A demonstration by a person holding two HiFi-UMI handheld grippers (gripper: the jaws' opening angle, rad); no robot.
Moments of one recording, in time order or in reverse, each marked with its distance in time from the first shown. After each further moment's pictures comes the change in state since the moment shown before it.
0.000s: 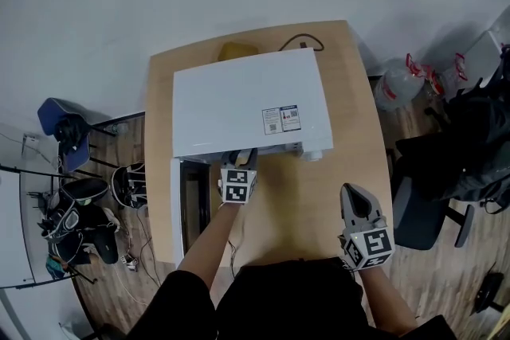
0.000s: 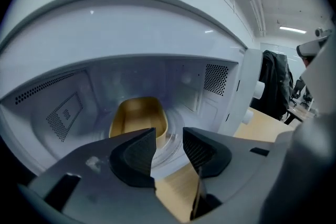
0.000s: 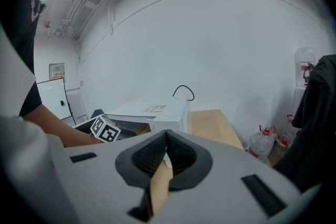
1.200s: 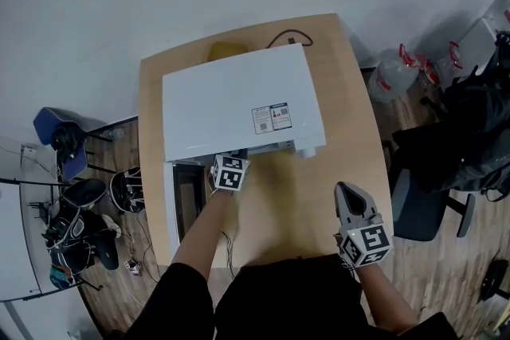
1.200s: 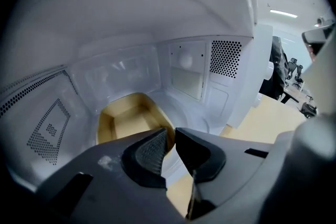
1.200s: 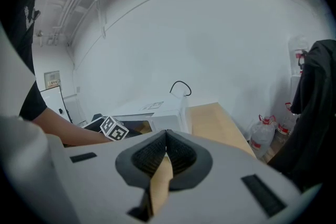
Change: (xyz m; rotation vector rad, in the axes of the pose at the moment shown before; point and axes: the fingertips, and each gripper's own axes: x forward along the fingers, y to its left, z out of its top) left arm 0.036 0.010 -0.012 0.129 0.142 -0.058; right arm 0.001 -0.003 -0.014 0.092 0.019 -0.006
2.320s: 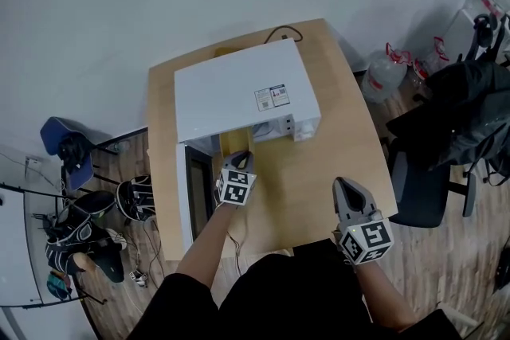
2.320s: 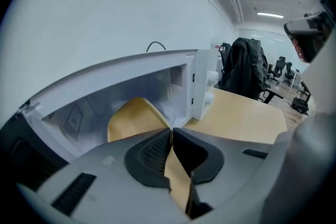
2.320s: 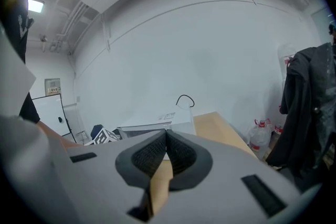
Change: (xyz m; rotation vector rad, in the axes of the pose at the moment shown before) left arm -0.097 -0.057 -0.021 0.065 -0.070 -0.052; right arm -0.077 0.061 0.005 0.030 -0.141 -0.031
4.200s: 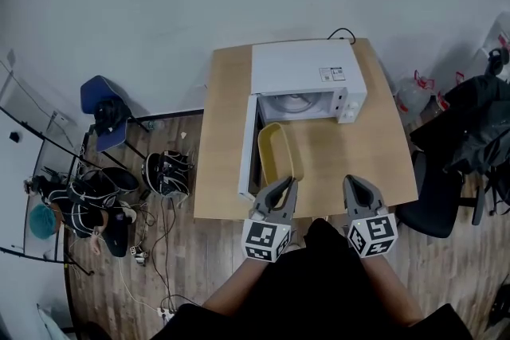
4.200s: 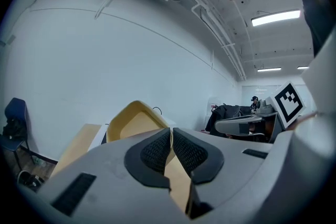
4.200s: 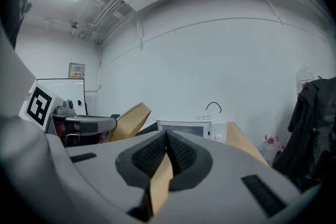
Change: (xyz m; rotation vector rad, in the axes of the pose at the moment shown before) left arm -0.351 -0.118 0.019 -0.247 -0.560 0.028; right arm -0.092 0.172 -0.033 -0.220 -0.032 0.109
